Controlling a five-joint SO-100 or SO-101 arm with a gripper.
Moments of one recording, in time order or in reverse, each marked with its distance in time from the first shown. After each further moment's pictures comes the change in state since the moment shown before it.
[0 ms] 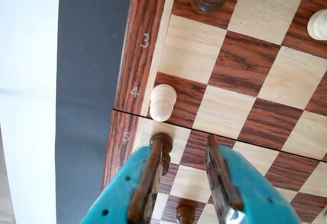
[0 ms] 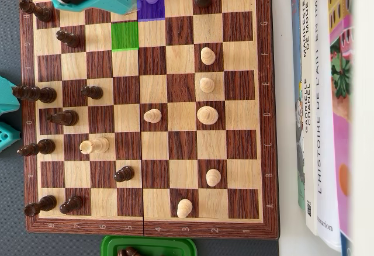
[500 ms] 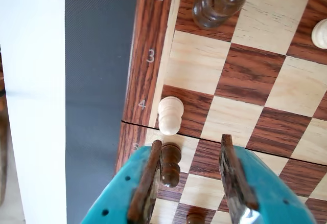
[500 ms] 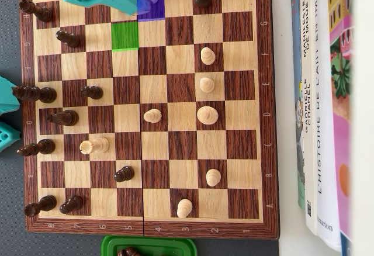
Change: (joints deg) arm -1.2 -2.8 -3.2 0.0 2.5
